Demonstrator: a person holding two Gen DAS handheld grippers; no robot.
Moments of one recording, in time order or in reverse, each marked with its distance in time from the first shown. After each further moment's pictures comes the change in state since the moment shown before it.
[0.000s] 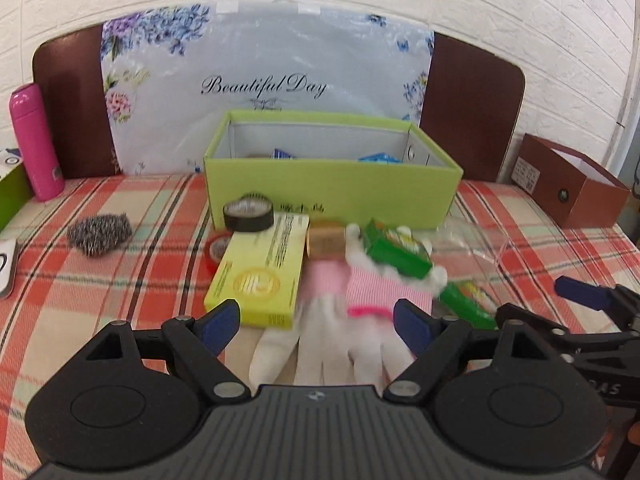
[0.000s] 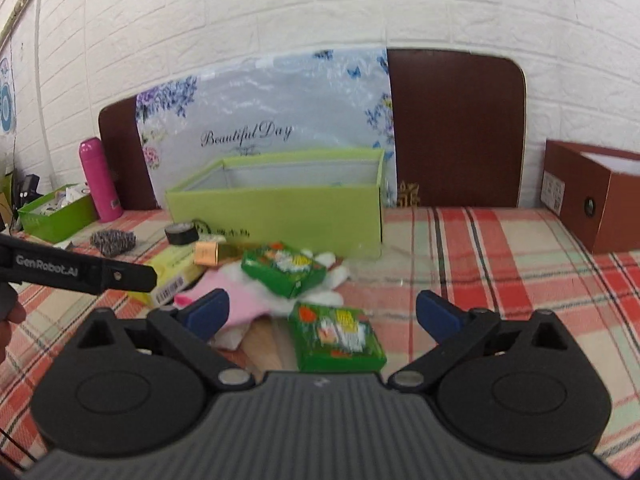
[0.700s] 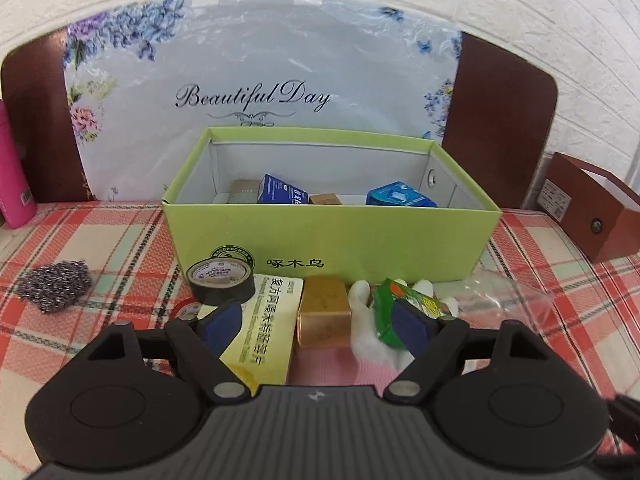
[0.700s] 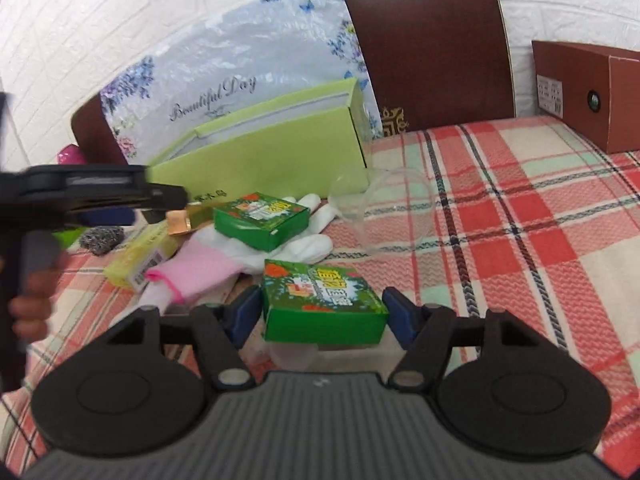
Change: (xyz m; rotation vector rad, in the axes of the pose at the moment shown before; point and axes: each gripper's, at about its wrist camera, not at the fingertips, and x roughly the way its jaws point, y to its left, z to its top) left arm 0.079 -0.006 0.051 -0.023 -0.014 0.007; right arm 0.010 -0.023 -0.020 0.186 0.077 0.045
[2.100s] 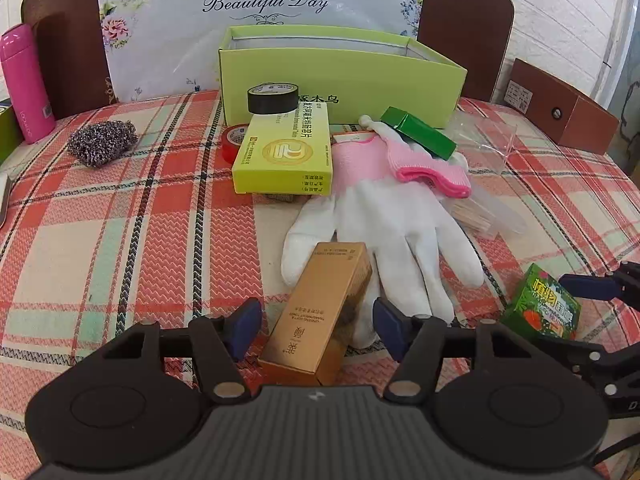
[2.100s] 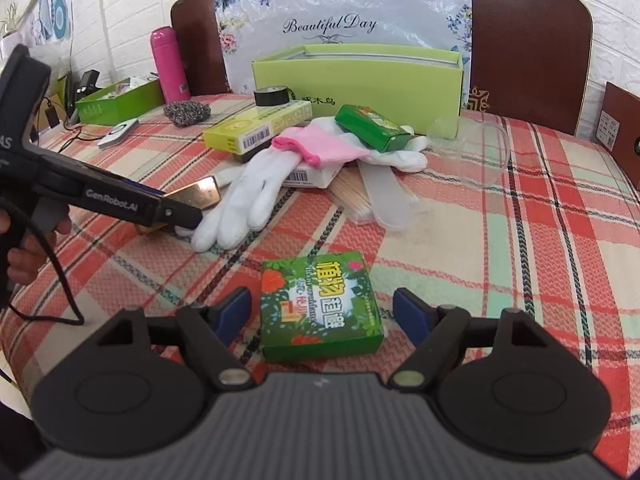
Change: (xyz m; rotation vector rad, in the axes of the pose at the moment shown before) left arm -0.075 0.046 -0.110 0.081 0.156 -0.062; right arm -0.035 0.061 -0.055 -0.325 0.175 0.049
